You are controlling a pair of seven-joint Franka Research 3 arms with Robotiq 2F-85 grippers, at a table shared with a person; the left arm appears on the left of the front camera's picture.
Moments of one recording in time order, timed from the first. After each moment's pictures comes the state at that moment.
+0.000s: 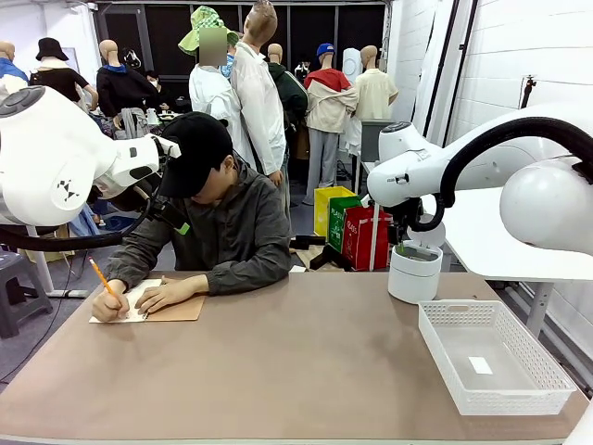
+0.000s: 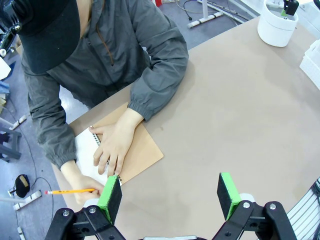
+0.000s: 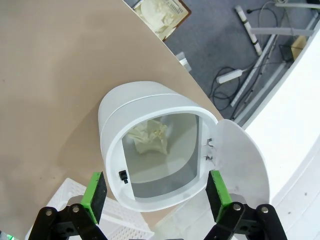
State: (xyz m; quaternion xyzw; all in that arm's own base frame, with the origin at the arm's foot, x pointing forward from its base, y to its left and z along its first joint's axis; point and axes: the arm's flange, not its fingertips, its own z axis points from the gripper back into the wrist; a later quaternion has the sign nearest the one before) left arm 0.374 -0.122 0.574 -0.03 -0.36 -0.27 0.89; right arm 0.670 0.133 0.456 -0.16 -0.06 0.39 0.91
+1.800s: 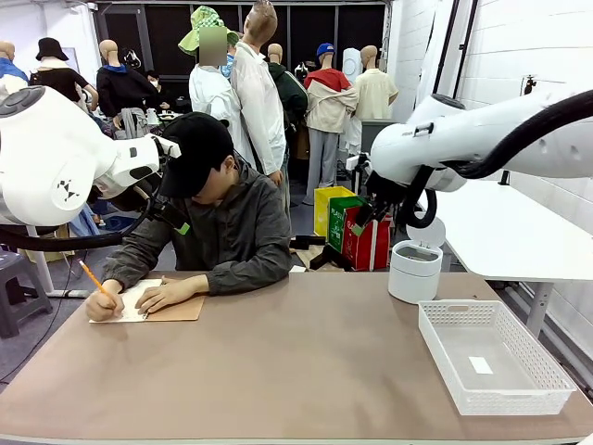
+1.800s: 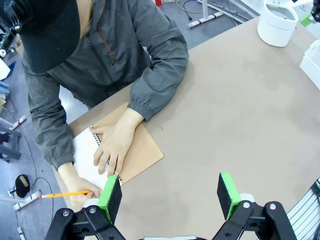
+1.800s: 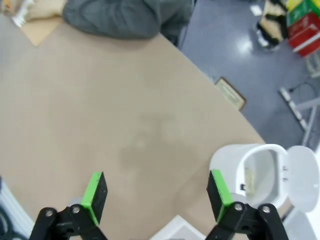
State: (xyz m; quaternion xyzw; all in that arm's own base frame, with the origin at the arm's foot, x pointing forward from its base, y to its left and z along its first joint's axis) left arm 0.374 -0.122 0.574 -0.03 -0.36 -0.27 0.89; right arm 0.531 0.182 0.533 0.07 -0.24 0.39 0.89
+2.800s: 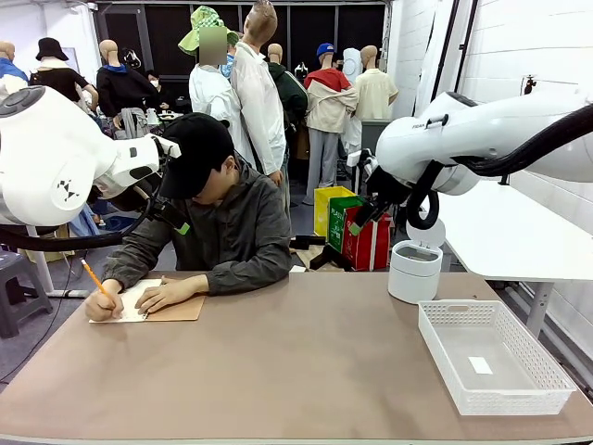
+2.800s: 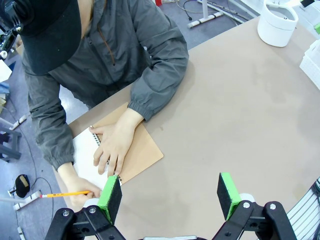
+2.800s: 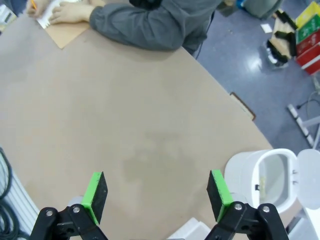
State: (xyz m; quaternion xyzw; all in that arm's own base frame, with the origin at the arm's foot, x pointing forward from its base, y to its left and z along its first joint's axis) left arm 0.374 -0.122 0.574 -0.03 -0.36 -0.27 0.89; right arm 0.493 0.191 0.553 0.10 -0.27 0.40 0.87
